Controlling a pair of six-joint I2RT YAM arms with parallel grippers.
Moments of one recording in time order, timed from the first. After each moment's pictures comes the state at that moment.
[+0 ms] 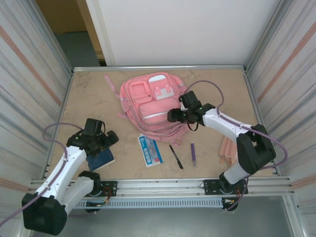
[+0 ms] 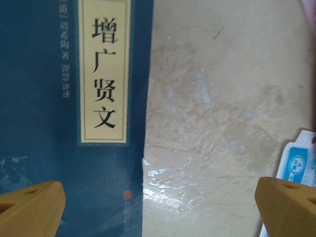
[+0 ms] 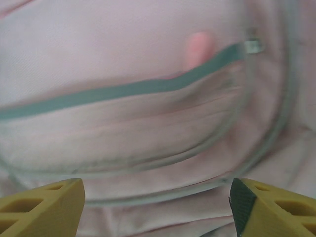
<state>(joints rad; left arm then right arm) -0.20 0.87 0.59 -0.88 0.02 -0.77 0.54 1.56 1.04 -0.44 -0.09 0.58</state>
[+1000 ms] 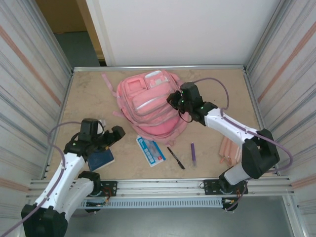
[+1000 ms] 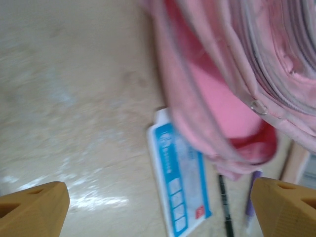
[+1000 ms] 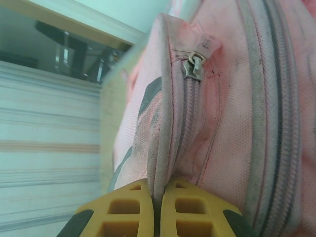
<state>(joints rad) -0.24 0.88 0.64 -0.58 0.40 -0.72 0.61 1.47 1.13 -0.12 -0.01 1.10</state>
